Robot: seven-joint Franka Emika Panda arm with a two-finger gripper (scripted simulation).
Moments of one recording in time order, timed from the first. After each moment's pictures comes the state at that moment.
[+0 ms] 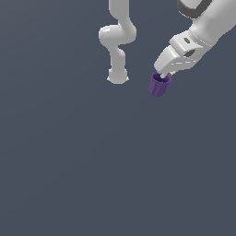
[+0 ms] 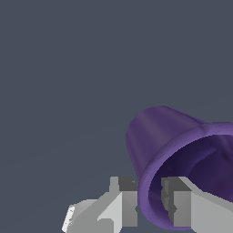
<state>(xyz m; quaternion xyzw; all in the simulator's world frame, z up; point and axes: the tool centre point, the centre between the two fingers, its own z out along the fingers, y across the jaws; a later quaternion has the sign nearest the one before) -0.136 0.197 0.333 0.95 0.25 -0.13 0.14</state>
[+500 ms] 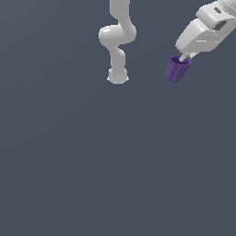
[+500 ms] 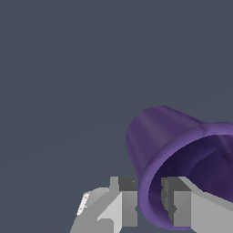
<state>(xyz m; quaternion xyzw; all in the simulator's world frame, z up) -0.152 0.252 0.394 0.95 0.25 -0.13 0.14</state>
